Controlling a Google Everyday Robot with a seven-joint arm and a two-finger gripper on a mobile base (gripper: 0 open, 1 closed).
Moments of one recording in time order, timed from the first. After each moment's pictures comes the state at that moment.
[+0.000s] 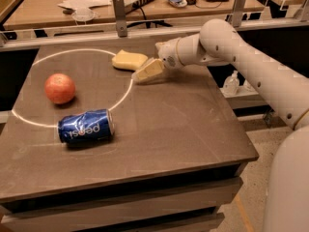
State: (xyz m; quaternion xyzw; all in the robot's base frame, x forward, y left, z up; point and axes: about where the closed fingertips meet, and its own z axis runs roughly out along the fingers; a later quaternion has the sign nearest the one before) arm 0.744 0.024 0.842 -0.47 0.71 0.26 0.46
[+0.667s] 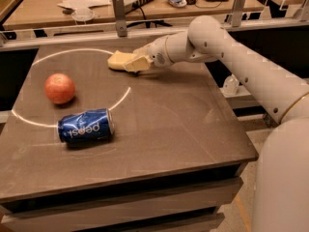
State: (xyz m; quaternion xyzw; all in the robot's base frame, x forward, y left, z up) arm 0.741 0.061 0.849 -0.48 0.69 0.29 0.45
